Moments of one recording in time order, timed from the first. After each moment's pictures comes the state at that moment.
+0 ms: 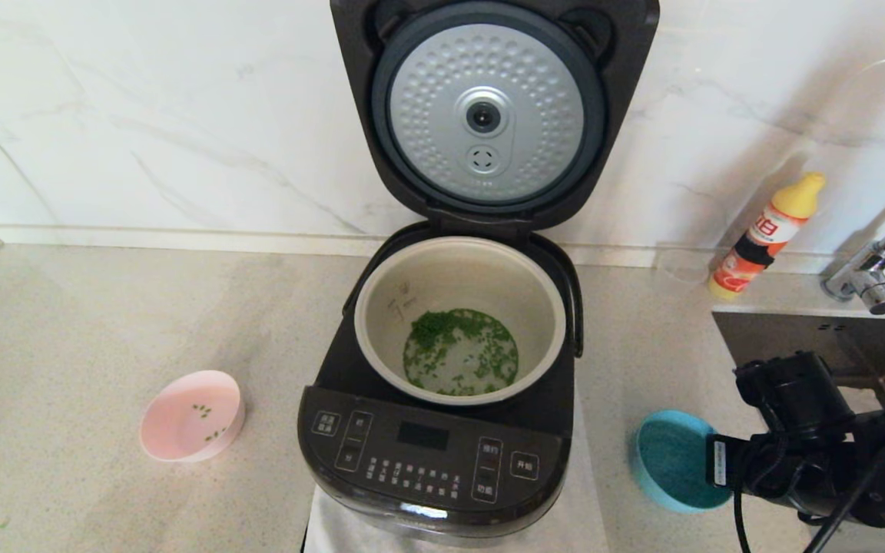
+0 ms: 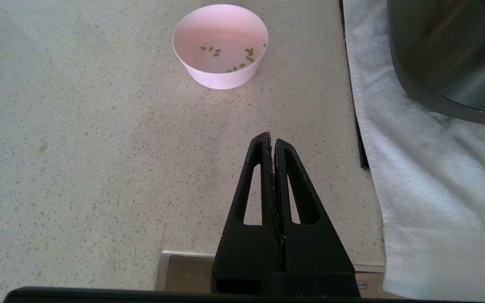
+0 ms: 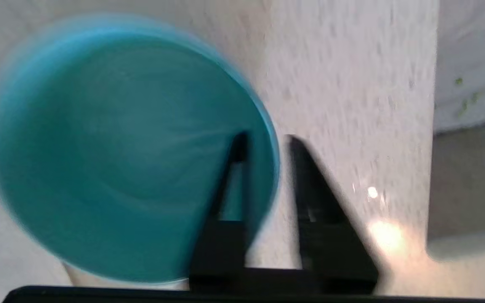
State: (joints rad) left arm -0.01 0.00 -0.05 0.15 -0.02 0.03; right arm 0.28 1.69 -0.60 -0.21 -0.32 0.51
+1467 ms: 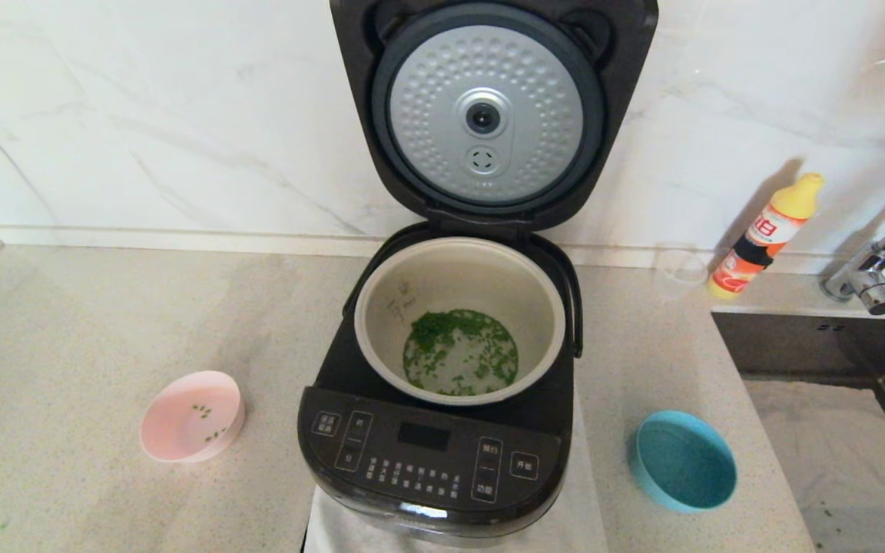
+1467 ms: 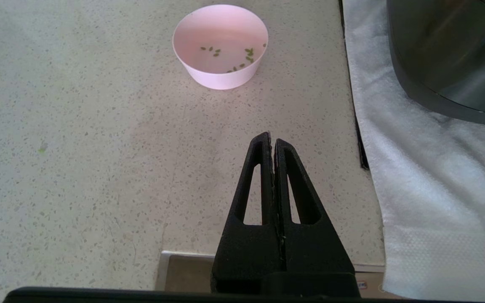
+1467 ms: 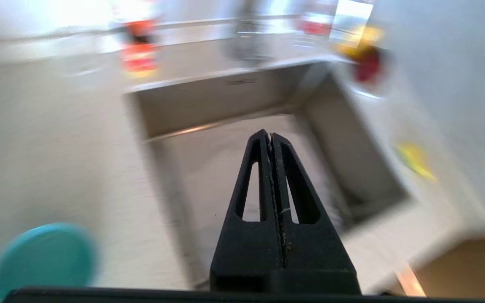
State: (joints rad) left arm -0.01 0.00 -0.05 0.15 -0.02 0.03; right arm 0.16 0.78 -0.85 0.20 -0.78 0.08
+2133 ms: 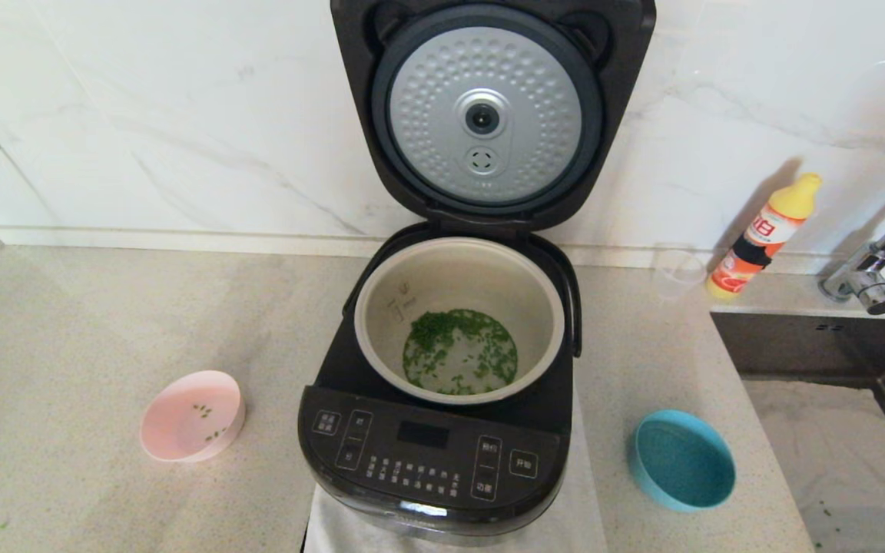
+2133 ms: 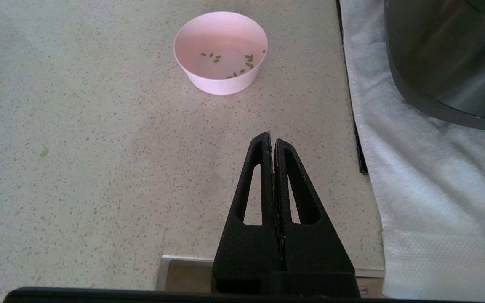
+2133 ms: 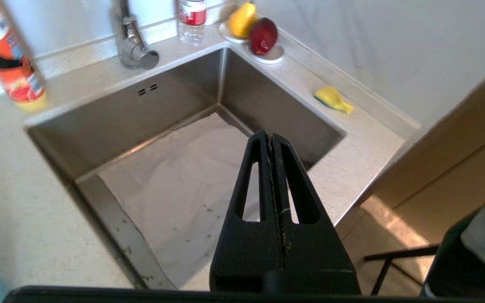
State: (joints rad) left arm -0.01 0.00 -0.05 0.12 -0.02 0.03; right arm -0.12 0.29 -0.44 0.11 -0.77 0.14
